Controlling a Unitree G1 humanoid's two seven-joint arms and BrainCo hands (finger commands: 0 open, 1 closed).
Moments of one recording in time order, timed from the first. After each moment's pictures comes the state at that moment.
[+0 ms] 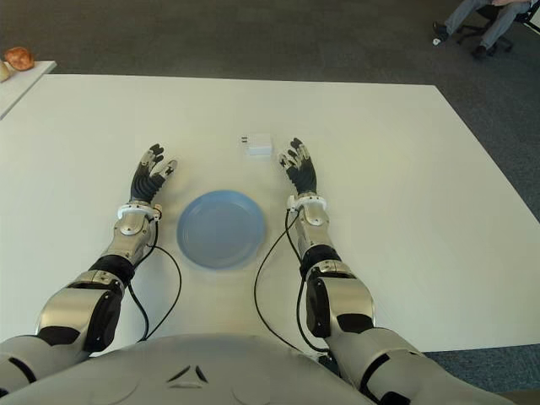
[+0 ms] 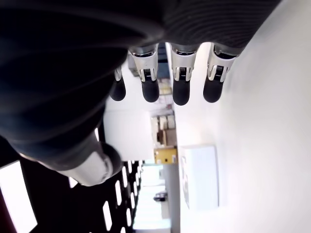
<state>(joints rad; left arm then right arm) -0.37 0.15 0.06 1.11 0.06 -0.55 0.13 -0.56 -0.04 -0.11 1.11 -0.07 -0.56 -0.06</state>
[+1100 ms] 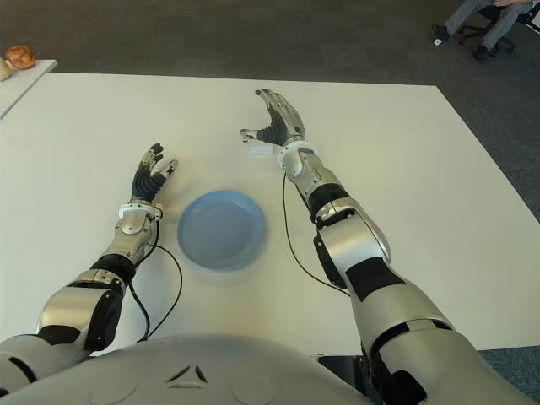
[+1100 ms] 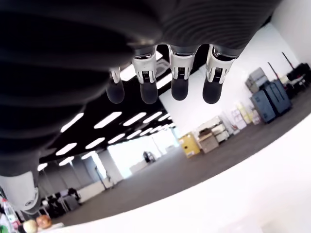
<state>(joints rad) -0.38 0.15 0.06 1.11 0.06 -0.55 0.13 -0.93 -0.17 0.42 1.26 -0.66 -0.36 -0.41</state>
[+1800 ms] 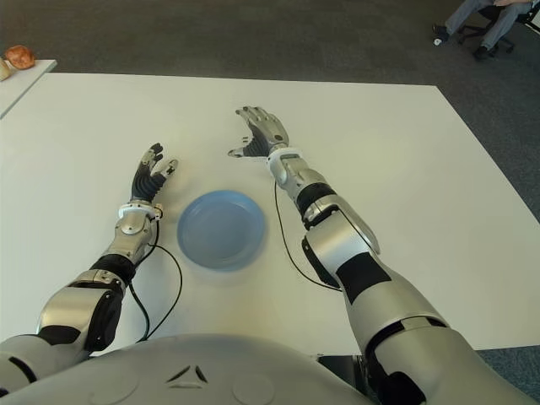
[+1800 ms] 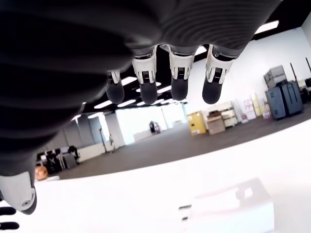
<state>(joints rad) -0.38 0.14 0.06 1.11 0.06 -0.55 0.13 -0.96 -0.11 0.54 1.34 -0.72 -0.32 -0.39</state>
